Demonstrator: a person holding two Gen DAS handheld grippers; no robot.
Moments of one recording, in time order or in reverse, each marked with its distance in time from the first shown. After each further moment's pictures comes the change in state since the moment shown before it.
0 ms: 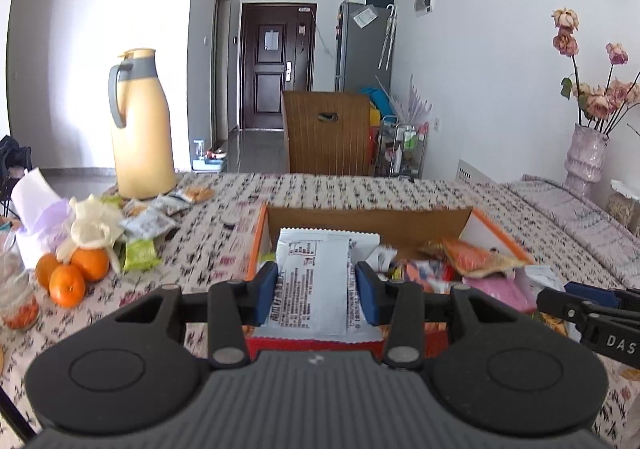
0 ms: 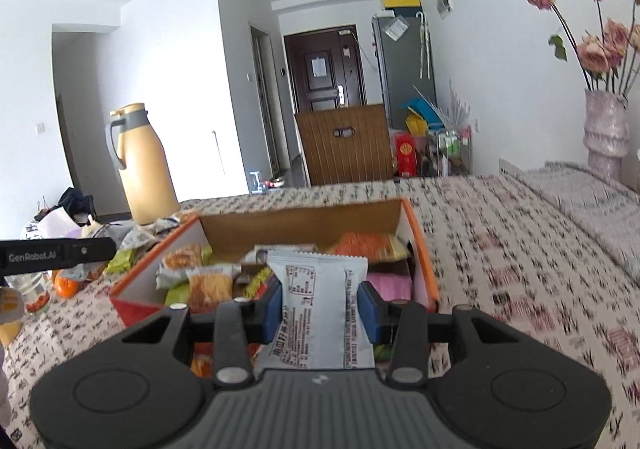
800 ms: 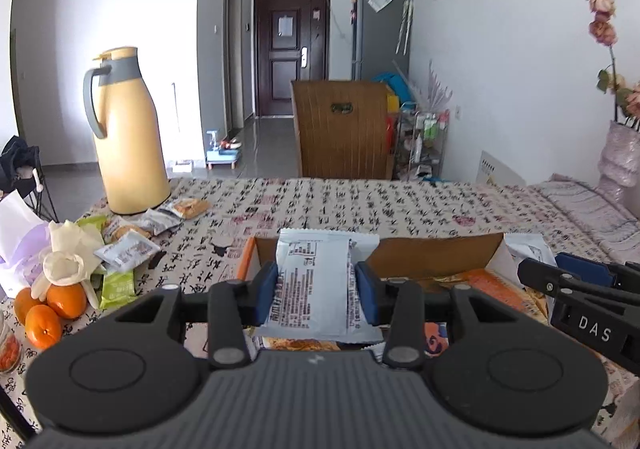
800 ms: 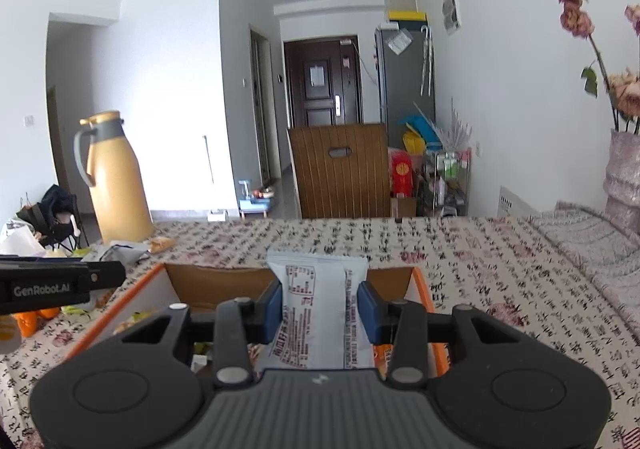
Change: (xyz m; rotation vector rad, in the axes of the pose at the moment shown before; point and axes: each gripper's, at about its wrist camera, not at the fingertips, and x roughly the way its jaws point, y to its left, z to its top) left arm 0.085 -0.025 0.044 0.007 0.066 0.074; right arm 0.099 0.000 0.062 -0.041 0.009 -0.038
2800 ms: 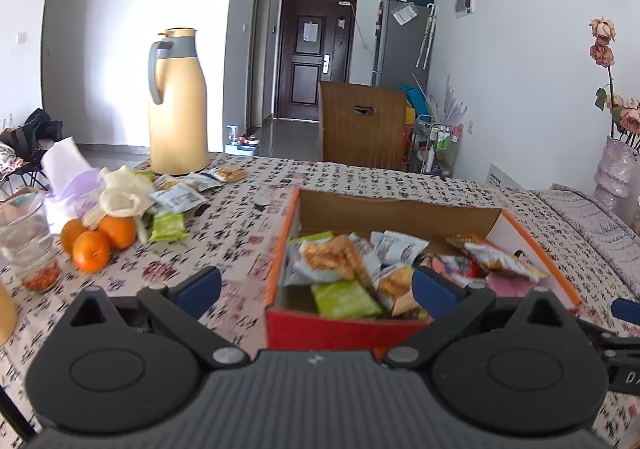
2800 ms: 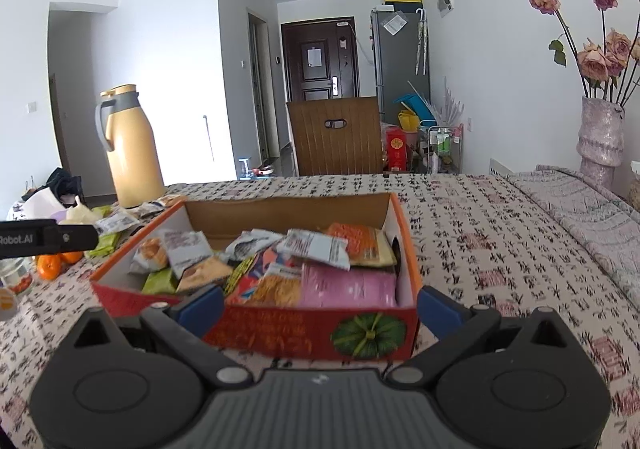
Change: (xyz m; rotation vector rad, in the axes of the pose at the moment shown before) left arm -0.087 0.039 -0.072 -0.096 -0.040 0.020; right arm -0.101 -0.004 -0.075 0.000 0.039 -0.002
